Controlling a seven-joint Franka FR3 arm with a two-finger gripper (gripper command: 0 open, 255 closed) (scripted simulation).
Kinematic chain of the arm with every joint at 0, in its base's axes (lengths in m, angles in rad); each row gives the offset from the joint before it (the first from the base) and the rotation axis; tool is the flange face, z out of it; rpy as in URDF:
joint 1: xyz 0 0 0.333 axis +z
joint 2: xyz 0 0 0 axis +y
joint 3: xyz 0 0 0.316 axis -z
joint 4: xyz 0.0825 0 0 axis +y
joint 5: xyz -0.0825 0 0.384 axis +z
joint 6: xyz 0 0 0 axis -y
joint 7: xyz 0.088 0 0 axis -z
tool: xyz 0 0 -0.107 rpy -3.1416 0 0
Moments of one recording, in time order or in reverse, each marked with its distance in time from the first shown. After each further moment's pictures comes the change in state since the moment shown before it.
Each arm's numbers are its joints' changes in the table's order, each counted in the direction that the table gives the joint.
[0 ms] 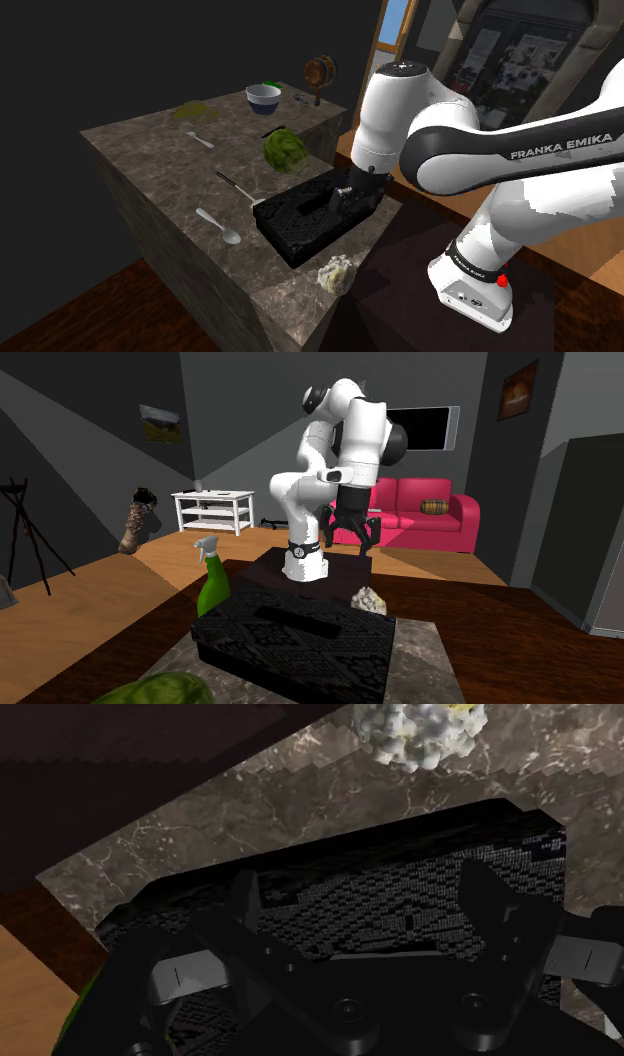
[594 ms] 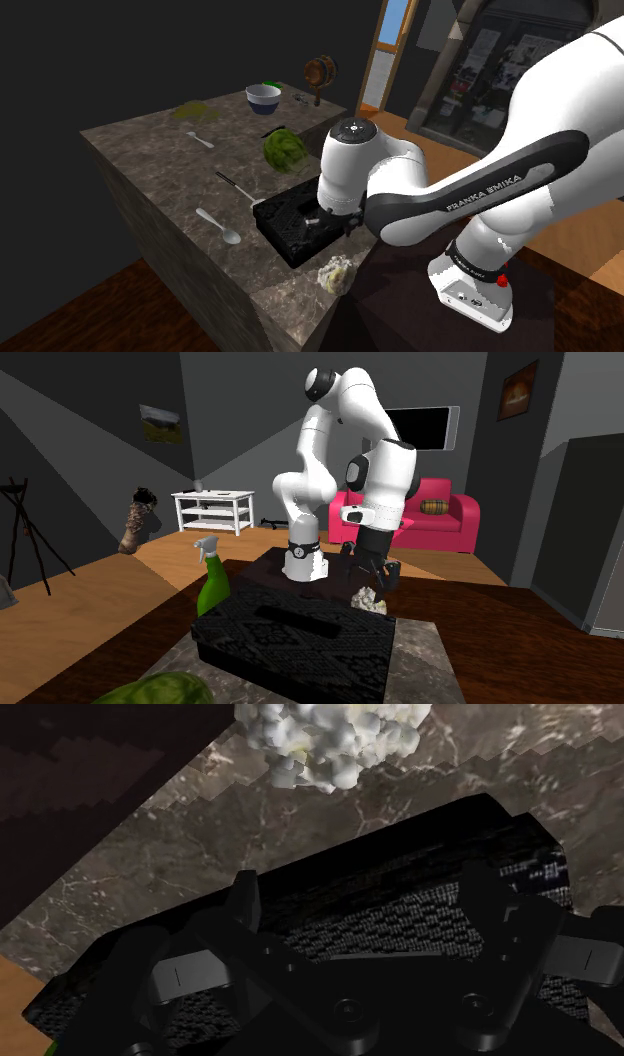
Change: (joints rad) arm -0.298 0.323 -0.415 -0.069 -0.115 0.306 0.378
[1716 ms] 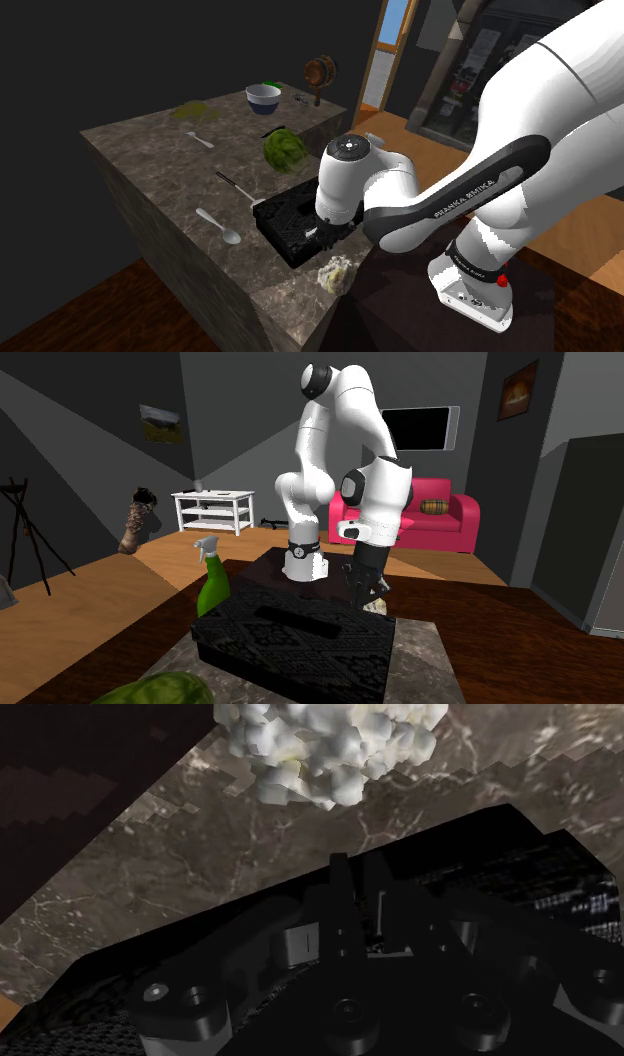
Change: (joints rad) arm -0.171 0.113 -0.157 0.023 -0.105 0.130 0.083
